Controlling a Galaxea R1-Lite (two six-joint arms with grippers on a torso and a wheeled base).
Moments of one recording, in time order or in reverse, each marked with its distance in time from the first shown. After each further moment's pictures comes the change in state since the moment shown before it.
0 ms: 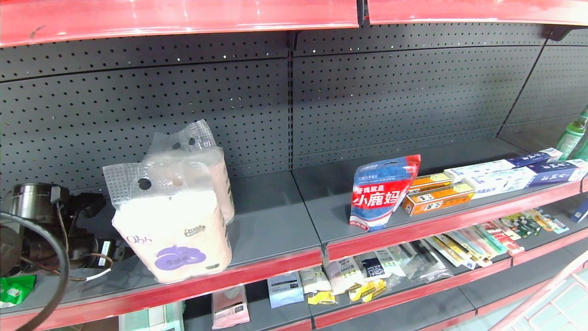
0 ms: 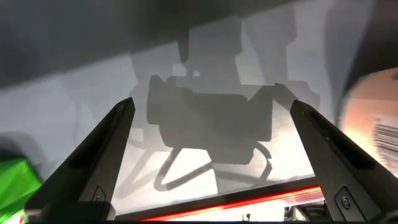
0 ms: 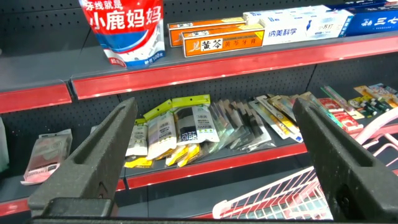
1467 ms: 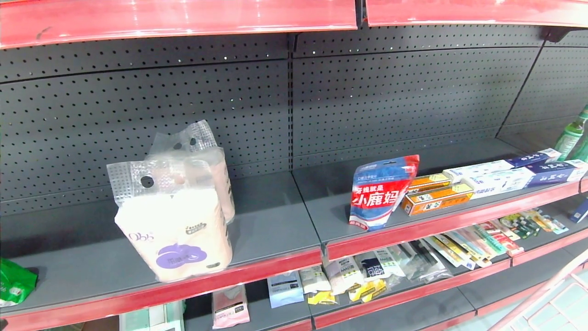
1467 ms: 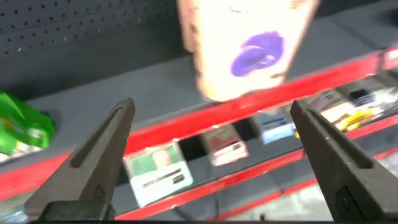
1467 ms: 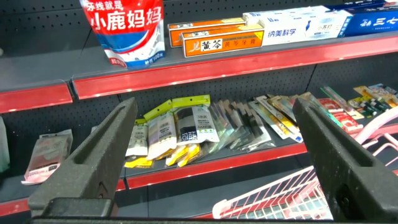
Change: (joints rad) left arm 0.055 -1.492 0.515 0.290 -0.301 -0.126; right arm 0.000 0.000 0.000 0.000 0.000 0.000
